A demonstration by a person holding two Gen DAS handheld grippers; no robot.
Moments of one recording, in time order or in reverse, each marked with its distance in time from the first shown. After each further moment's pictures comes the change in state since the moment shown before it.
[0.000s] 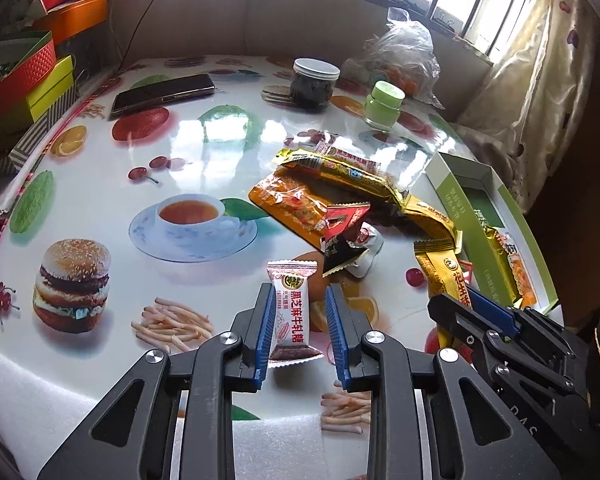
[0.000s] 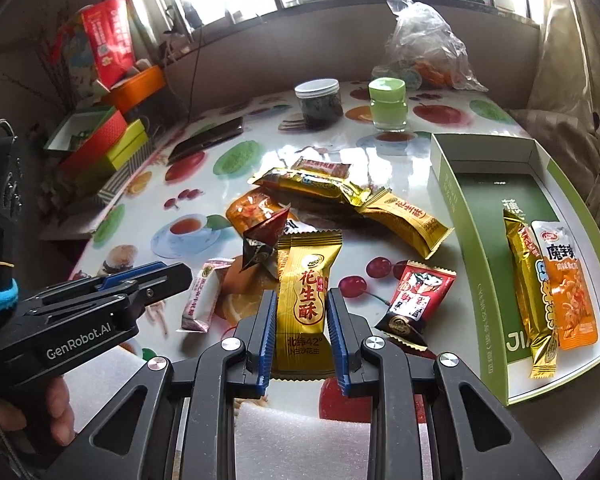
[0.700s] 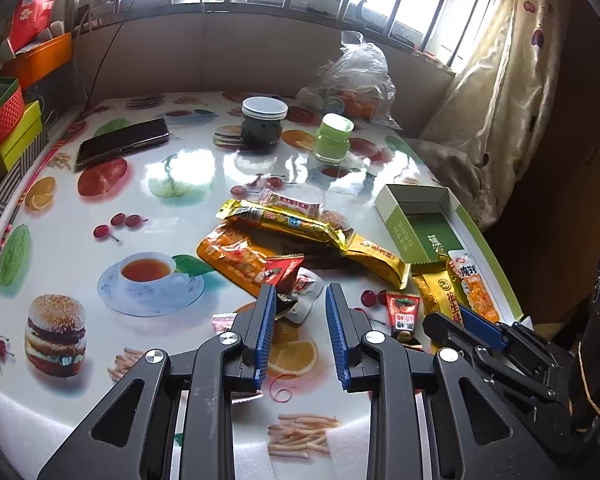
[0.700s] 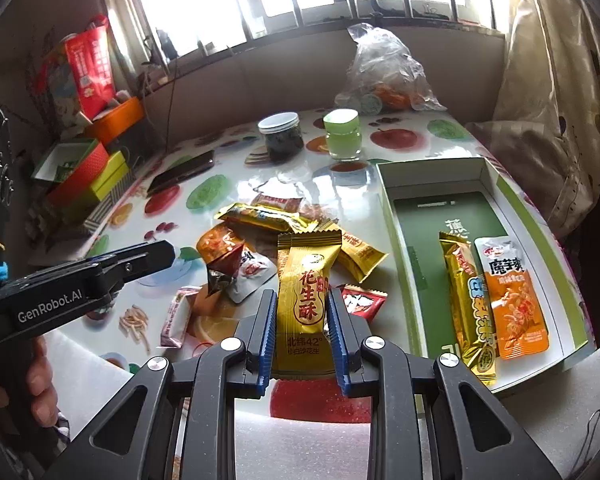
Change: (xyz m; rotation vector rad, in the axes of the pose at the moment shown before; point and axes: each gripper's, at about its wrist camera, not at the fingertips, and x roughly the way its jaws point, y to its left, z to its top) left arm -0.019 -0.038 0.030 0.075 -0.070 -0.087; right arm -0.038 -0.031 0.007 0.046 -0.082 -0.069
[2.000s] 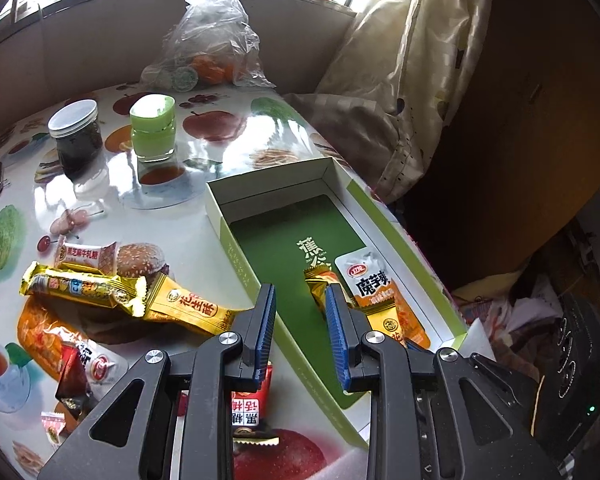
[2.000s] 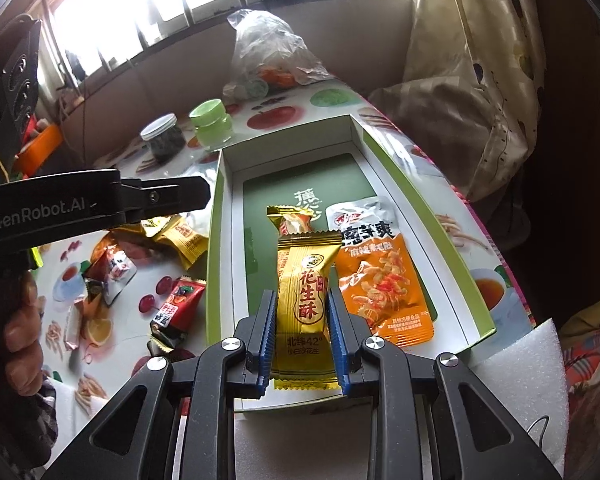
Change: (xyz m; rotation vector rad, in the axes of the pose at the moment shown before) left arm 0.097 -0.130 0.039 0.194 0.149 -0.252; right arm 0.001 -0.109 -0.015 0.159 0.038 -0.179
